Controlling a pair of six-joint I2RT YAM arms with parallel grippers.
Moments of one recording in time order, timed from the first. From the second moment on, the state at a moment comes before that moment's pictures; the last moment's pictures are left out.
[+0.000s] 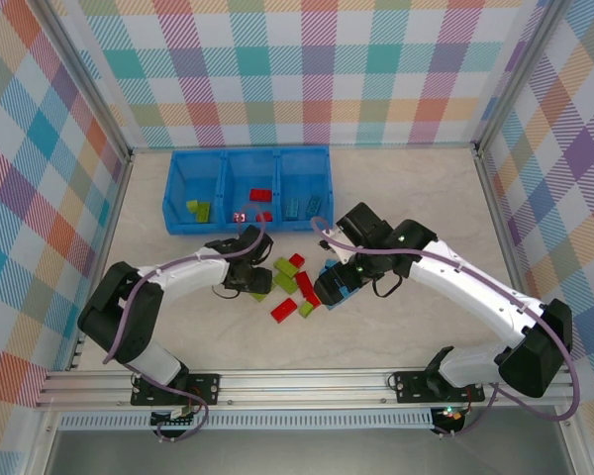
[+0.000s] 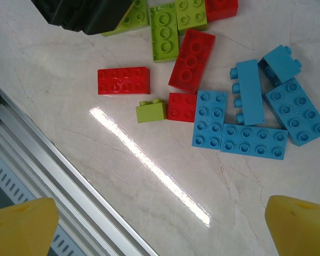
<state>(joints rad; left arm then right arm) -0.61 1.55 0.86 -0.59 -0.13 -0.47 0.80 1.32 1.22 -1.06 -0.21 0.12</state>
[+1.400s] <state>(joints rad) -0.46 1.60 0.82 -0.42 -0.07 -0.46 0.81 1.31 1.22 -1.06 -0.22 0.13</state>
